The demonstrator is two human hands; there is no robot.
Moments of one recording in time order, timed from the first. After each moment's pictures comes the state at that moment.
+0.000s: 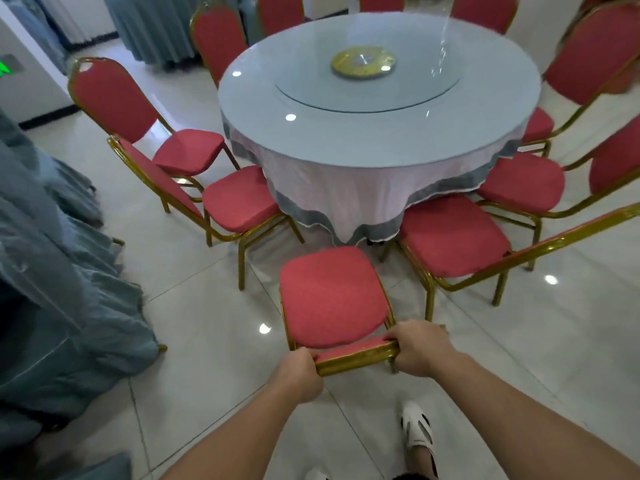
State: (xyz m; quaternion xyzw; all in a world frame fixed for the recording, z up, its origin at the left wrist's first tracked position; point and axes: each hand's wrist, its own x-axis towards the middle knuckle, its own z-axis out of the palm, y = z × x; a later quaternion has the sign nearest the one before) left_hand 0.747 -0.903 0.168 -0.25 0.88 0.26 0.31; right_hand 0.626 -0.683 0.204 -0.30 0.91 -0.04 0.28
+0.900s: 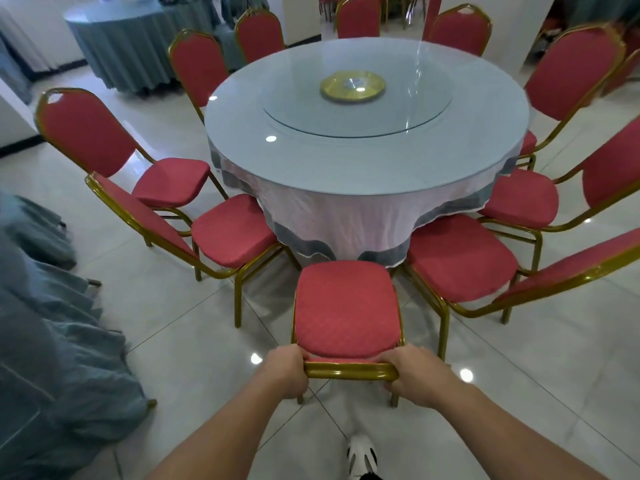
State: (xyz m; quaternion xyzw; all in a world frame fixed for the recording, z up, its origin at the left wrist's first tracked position) left_hand 0.642 -1.040 0.171 -0.17 0.91 0.21 0.32; right_hand 0.584 -0.786 0.185 -0.26 0.90 -0.14 0.31
